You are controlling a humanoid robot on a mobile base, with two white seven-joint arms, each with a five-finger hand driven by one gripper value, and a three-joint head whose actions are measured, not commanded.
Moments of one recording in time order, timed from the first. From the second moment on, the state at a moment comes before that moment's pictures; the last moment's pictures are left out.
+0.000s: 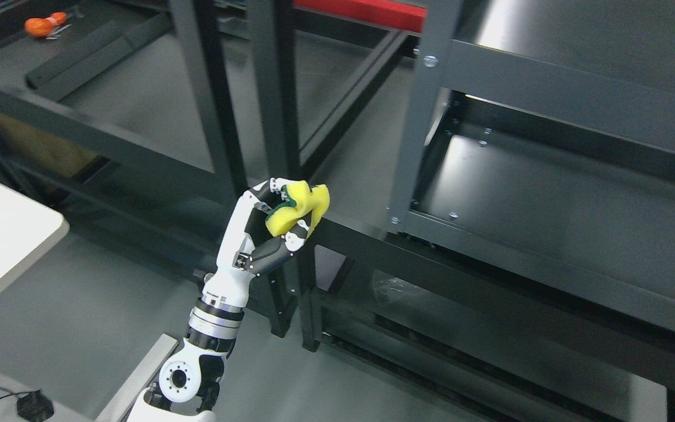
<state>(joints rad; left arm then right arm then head) -0.21 0.00 -0.25 -1.62 0.19 -0.42 -0.20 -0.07 0.00 -0.21 0.00 -0.11 0.08 -0.07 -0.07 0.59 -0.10</state>
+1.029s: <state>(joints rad) -1.02 0.00 -0.75 -1.55 -0.28 -0.41 -0.30 -0.07 0.00 -0.21 0.00 -0.11 0.08 -0.07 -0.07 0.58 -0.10</state>
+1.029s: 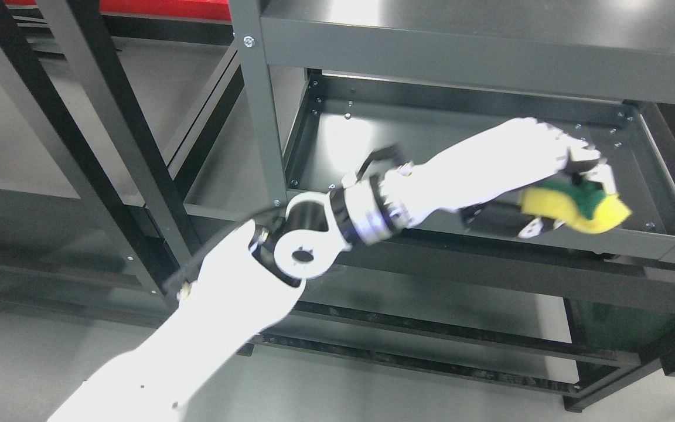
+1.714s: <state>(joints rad) -1.59 0.00 -0.96 -1.37 -0.49 -0.42 -0.26 -0.07 0.00 -0.21 0.00 -0.11 0.08 -0.07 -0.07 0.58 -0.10</state>
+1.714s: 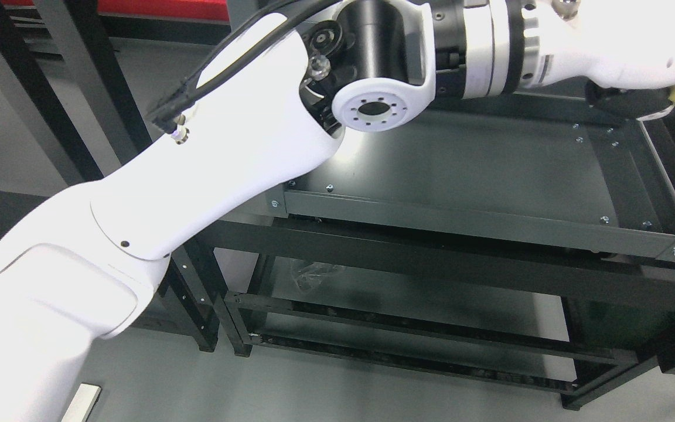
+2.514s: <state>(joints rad) -1.64 0.00 -1.04 -1.23 -0.68 -0.64 -0.23 -0.07 0.00 -0.21 0.00 -0.11 0.08 -0.07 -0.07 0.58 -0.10</state>
